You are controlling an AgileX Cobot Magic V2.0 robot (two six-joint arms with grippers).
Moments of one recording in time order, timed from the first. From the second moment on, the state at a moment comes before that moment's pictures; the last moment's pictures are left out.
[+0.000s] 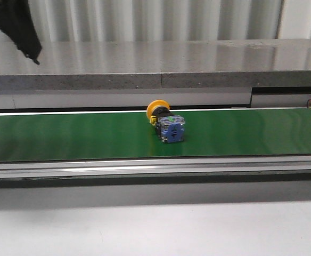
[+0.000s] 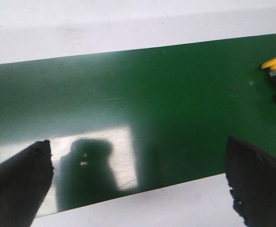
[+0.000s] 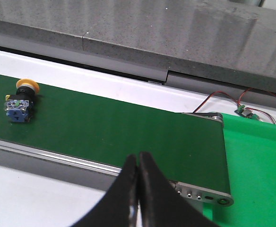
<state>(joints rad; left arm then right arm) -0.35 1.36 -1.11 -0.04 0.82 -0.21 0.08 0.20 -0.49 0.18 0.64 -0.22</state>
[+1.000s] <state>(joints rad) -0.69 1.81 -1.42 0.05 0.83 -0.53 0.08 0.20 -0.49 0.18 0.64 -0.22</state>
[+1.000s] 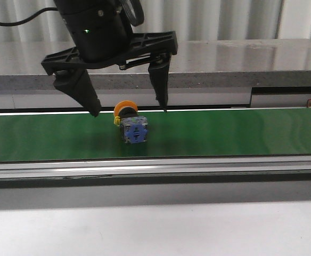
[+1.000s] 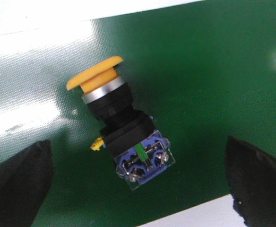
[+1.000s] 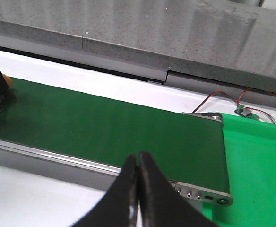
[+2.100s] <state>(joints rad) -0.63 1.77 -1.43 0.19 0.93 -0.58 0.08 0.20 -0.49 0.18 0.64 -0.22</state>
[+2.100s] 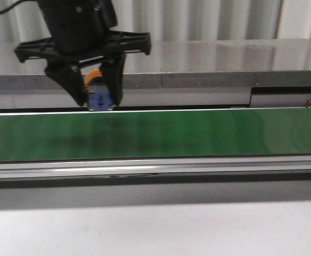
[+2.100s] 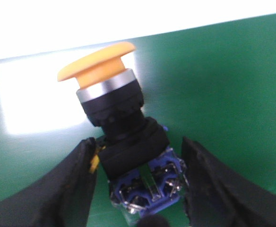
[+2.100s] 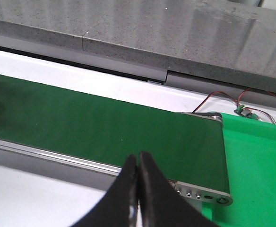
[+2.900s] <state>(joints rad) -0.14 1.64 -1.43 0.11 1.18 -0.05 0.08 0.20 -0.49 0.18 0.64 -0.22</state>
